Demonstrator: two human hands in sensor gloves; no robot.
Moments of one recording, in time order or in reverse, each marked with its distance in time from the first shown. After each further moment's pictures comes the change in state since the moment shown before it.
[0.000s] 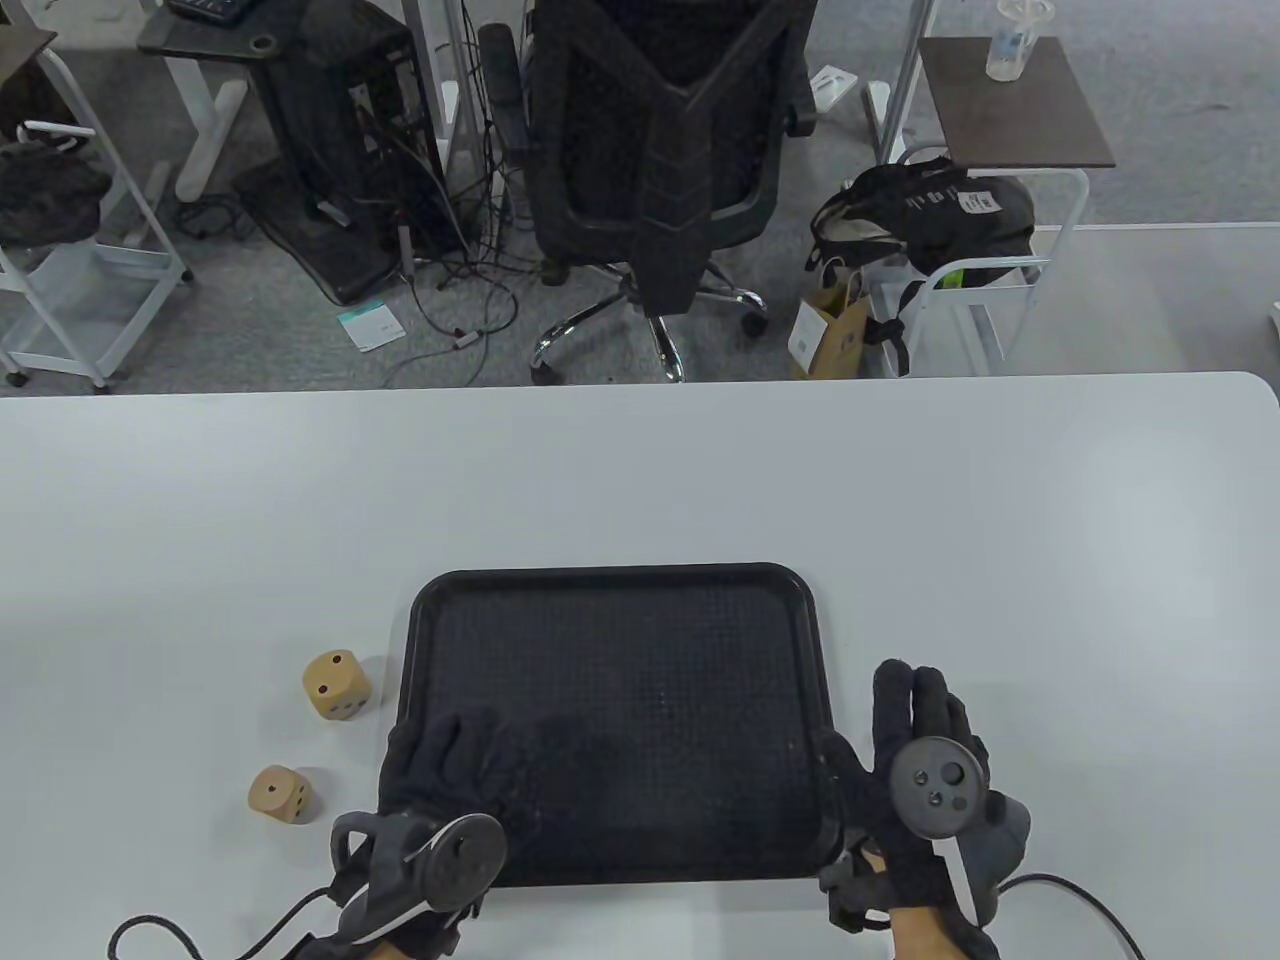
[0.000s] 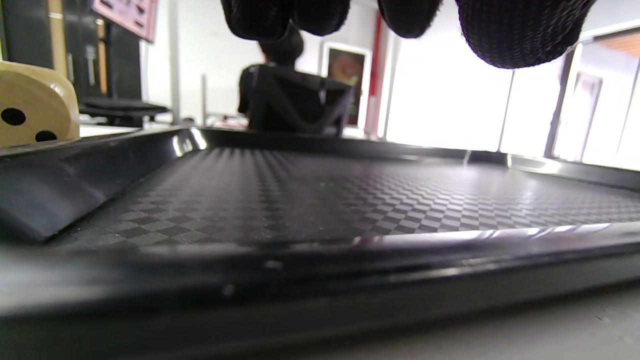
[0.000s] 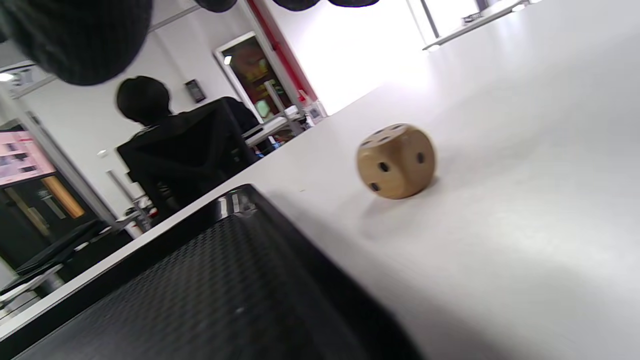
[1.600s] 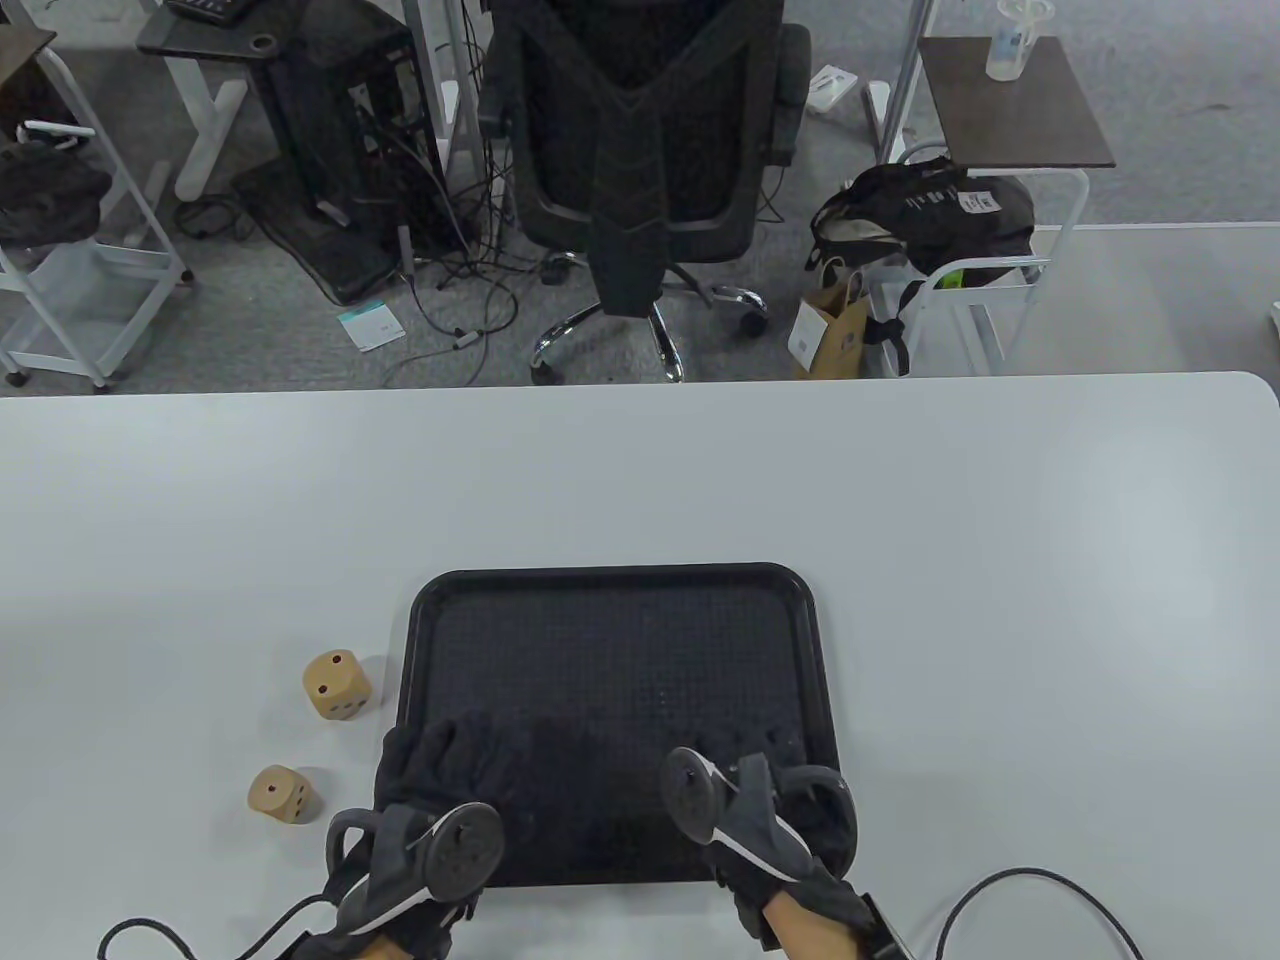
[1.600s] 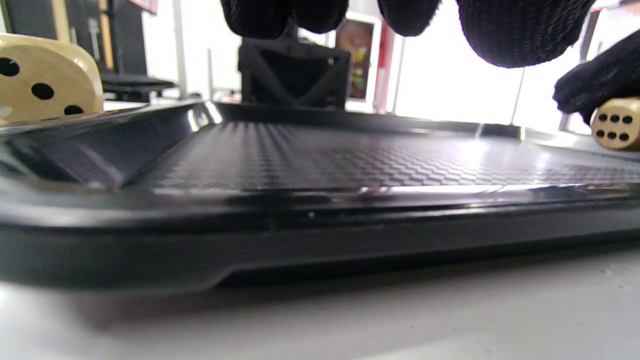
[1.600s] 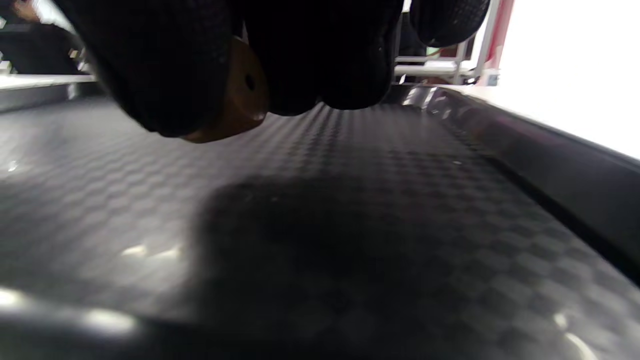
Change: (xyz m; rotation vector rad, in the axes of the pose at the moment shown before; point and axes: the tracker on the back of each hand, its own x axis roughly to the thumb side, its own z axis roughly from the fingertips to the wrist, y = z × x) left_hand -0.003 0.000 -0.001 -0.085 0.028 -0.004; right_hand 0.127 0.086 0.054 0.300 -0.592 0.569
